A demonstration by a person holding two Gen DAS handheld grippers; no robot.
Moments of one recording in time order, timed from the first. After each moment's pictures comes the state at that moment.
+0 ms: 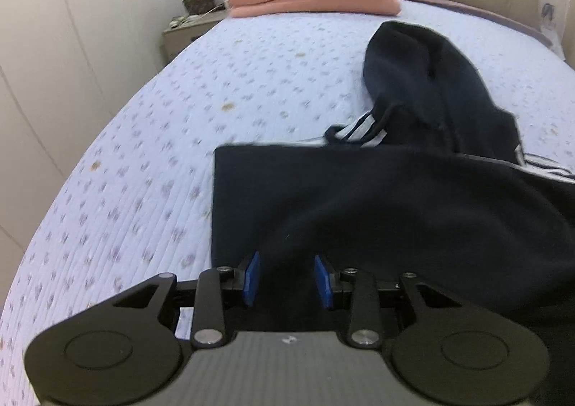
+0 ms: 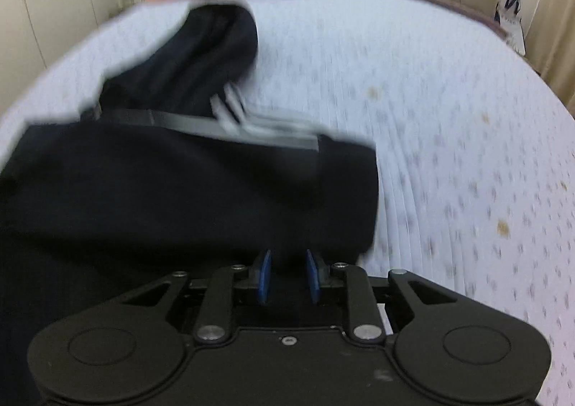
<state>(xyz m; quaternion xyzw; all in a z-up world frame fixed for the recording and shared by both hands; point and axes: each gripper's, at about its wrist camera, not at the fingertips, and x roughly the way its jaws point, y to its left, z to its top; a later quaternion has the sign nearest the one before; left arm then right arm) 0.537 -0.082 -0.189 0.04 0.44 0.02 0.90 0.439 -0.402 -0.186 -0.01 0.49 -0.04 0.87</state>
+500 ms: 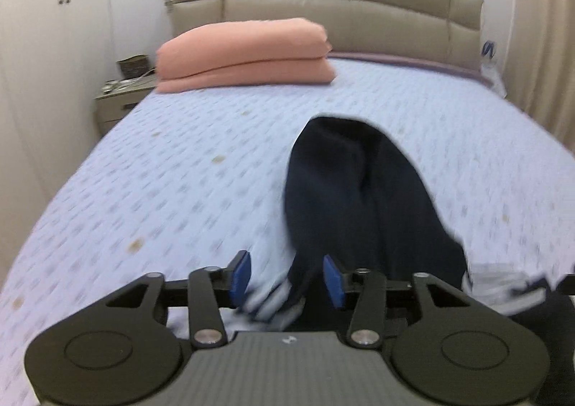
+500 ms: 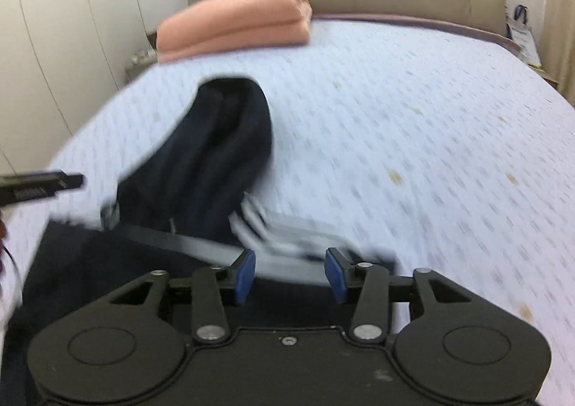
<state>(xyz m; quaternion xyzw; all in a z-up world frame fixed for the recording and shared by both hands) 0.661 -0.132 -0.138 0.03 0.35 -0.11 0.93 0.546 -0.404 -0.109 0.07 0.38 0.01 0.92</state>
